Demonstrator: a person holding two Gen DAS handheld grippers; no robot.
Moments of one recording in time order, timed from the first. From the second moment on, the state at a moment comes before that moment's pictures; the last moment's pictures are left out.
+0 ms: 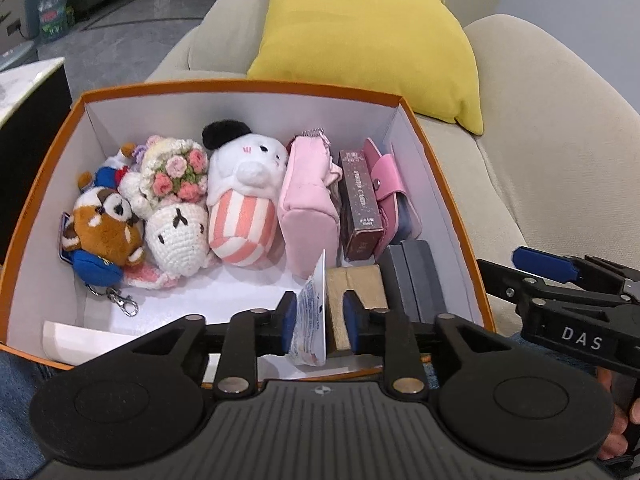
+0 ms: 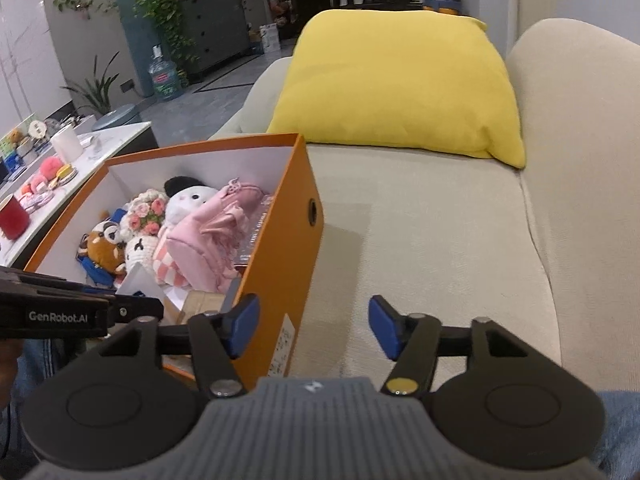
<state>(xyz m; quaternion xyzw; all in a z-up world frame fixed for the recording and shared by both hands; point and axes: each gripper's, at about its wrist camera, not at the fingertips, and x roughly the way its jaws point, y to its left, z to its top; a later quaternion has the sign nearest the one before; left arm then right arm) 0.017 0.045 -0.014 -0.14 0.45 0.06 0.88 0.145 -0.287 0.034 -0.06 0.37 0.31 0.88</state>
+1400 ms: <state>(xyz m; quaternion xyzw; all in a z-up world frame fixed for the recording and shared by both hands) -0.069 0.057 0.000 -0.03 0.36 0.21 0.91 0.068 -0.240 0.045 -0.07 0.35 0.31 0.88</state>
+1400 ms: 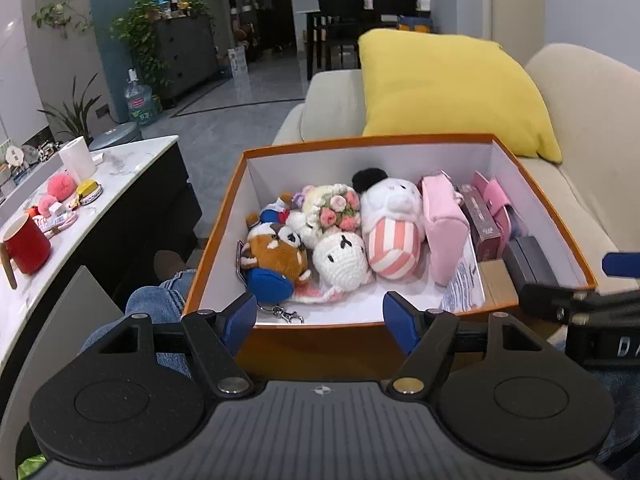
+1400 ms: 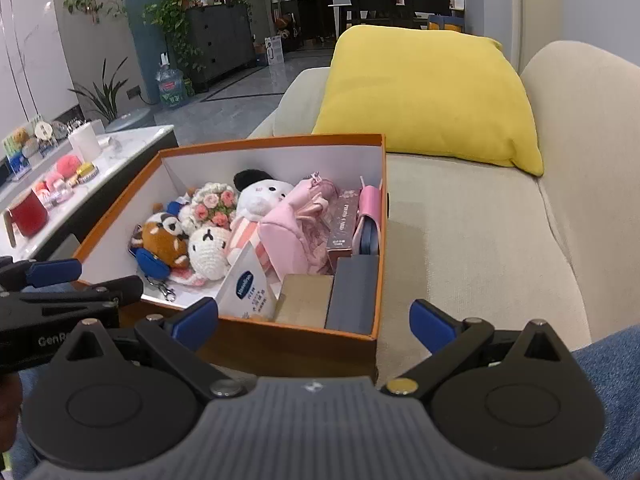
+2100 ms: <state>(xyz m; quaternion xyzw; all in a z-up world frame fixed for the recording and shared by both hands) -0.066 0.057 -0.004 -0.03 0.36 0.22 0.91 0.065 -0.223 0.023 -0.10 0.38 0.32 0.86</state>
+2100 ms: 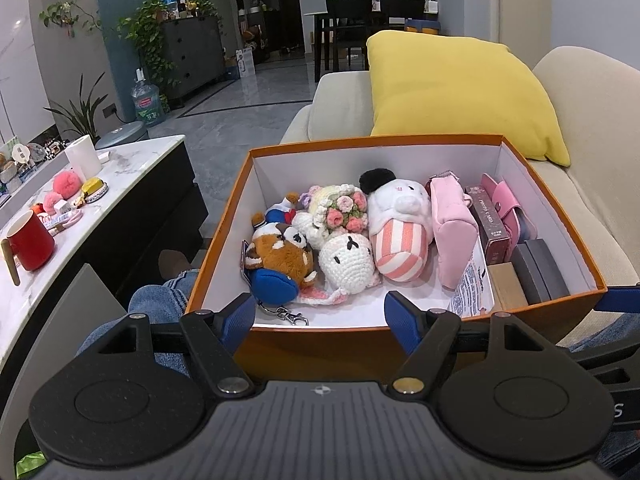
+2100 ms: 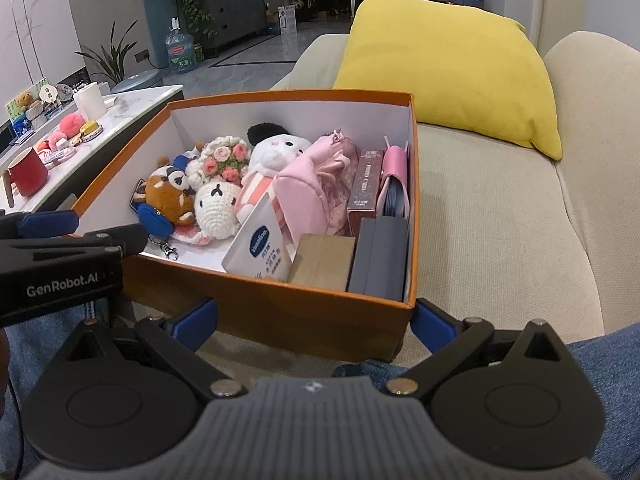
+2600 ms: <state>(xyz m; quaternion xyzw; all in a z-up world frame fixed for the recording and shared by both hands) -0.063 0.056 -0.001 -0.03 0.37 0.22 0.90 0.065 -0.223 0.025 -0.09 0.38 0.32 0.86</state>
